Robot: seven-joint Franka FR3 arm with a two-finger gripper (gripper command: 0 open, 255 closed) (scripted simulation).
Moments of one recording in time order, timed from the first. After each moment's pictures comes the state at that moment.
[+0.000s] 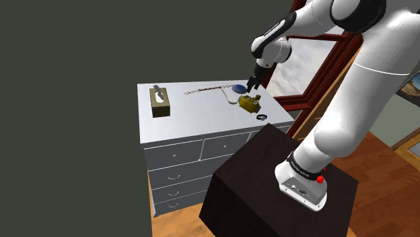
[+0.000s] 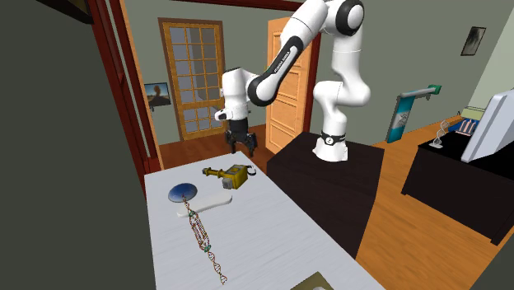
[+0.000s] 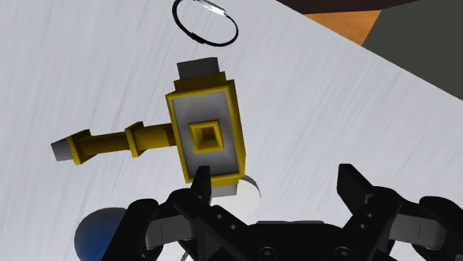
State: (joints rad) arm 0.00 0.16 -0.59 -2.31 0.29 2.38 -0.77
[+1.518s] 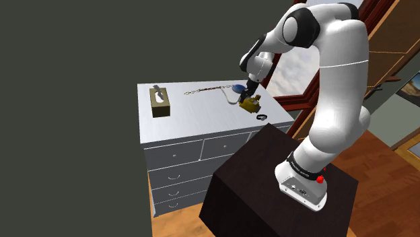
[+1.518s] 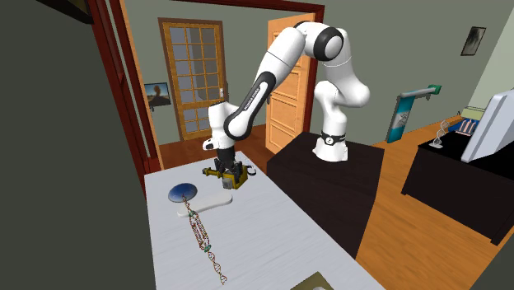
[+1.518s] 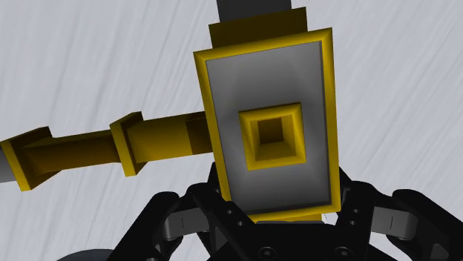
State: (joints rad) arm -0.18 0.58 -0.42 -2.07 0.62 2.46 -1.04
